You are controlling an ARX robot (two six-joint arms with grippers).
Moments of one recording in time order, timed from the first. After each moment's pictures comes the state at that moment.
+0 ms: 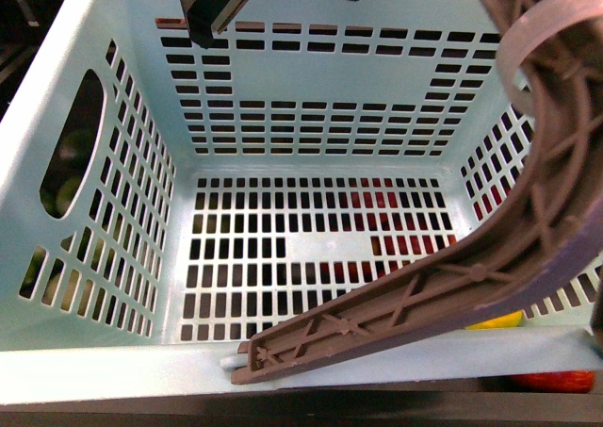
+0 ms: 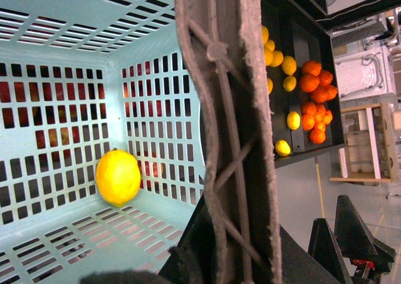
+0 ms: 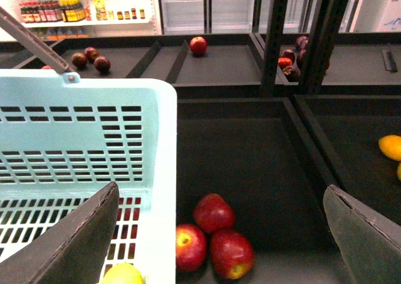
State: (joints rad) left arm -0.69 1.52 1.11 -0.09 0.24 -0.89; right arm 0.00 0.36 0.07 0.29 0.00 0.00
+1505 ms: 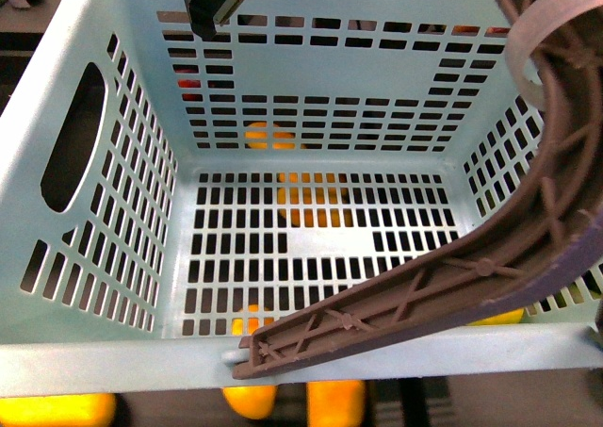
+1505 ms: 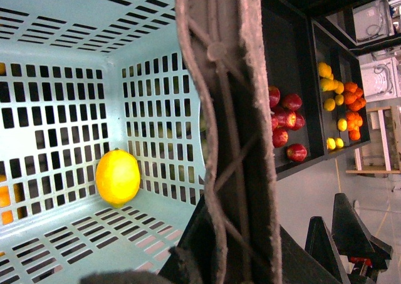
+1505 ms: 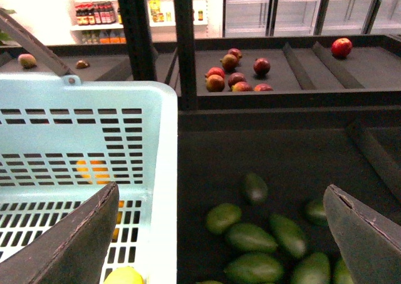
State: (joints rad) left arm -0.69 1.52 1.11 -0.09 0.24 -0.89; right arm 0.00 0.36 0.07 0.28 0.00 0.00
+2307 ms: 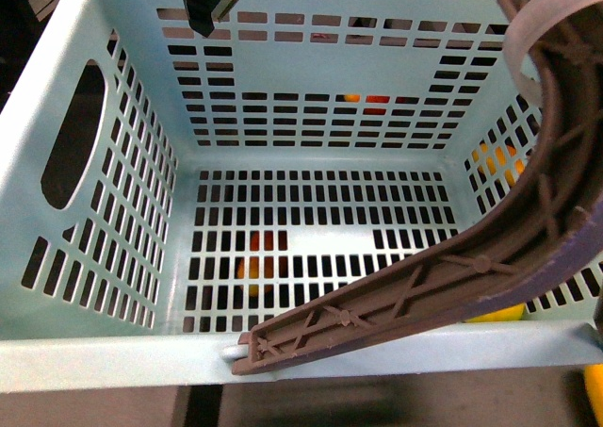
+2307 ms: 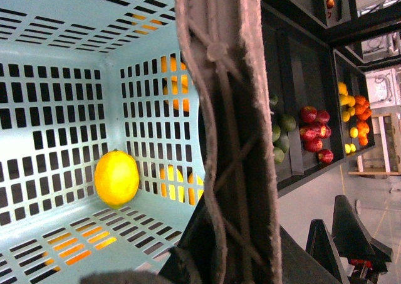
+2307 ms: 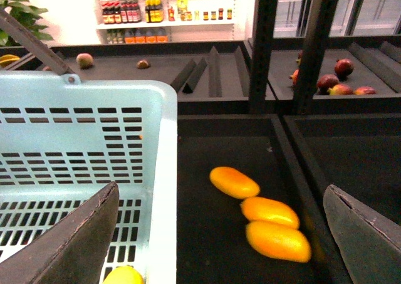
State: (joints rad) left arm -0.69 1.52 1.11 -0.09 0.24 -0.89; right arm 0.00 0.36 0.07 0.28 0.00 0.00
